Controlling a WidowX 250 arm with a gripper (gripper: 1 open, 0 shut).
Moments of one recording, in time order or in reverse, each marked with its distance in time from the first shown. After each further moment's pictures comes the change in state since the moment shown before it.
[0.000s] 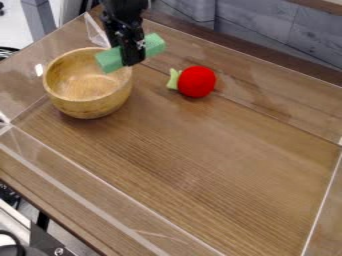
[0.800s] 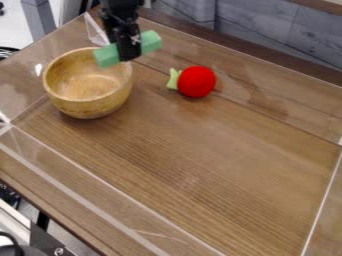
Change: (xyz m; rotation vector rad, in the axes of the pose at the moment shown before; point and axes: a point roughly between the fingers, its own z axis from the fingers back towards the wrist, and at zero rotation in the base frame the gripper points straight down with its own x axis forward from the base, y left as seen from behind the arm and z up) arm -0.009 0.027 -0.001 -0.014 -0.007 0.035
